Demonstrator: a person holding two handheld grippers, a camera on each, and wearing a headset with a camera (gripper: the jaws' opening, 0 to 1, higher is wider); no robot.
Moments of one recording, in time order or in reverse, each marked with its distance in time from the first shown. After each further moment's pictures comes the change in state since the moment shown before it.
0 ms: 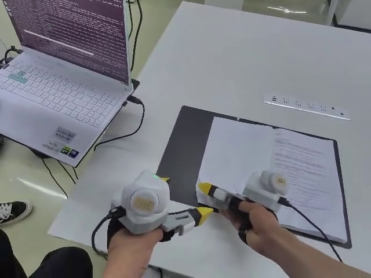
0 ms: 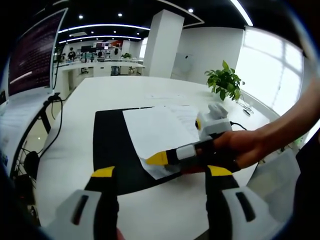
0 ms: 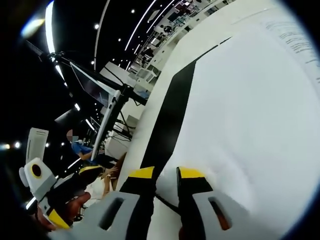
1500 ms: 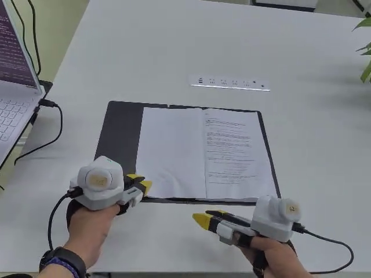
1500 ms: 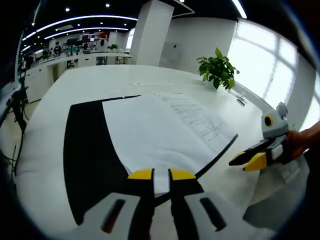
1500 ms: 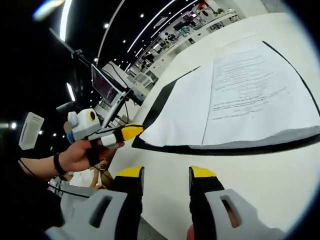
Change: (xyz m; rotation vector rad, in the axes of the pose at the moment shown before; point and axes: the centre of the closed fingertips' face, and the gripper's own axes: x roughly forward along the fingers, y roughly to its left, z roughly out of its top) left arm 0.086 -0.004 -0.011 0.036 0.104 -0.104; right arm -0.174 -0.035 -0.042 -0.103 -0.067 -0.098
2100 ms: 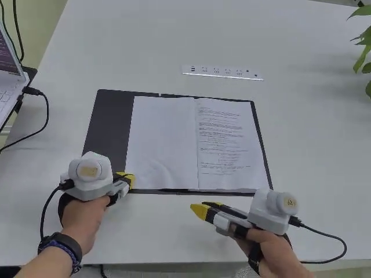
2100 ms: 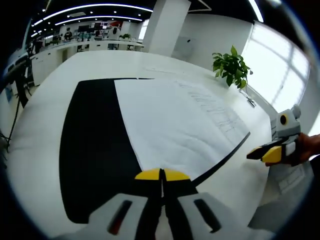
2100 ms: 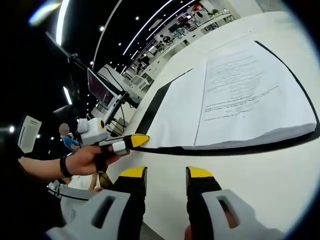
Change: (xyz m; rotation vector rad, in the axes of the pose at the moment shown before) left arm 0.014 0.022 -0.031 -0.108 0.053 0.040; right arm 0.002 -0.008 0.007 0.010 -0.008 -0.022
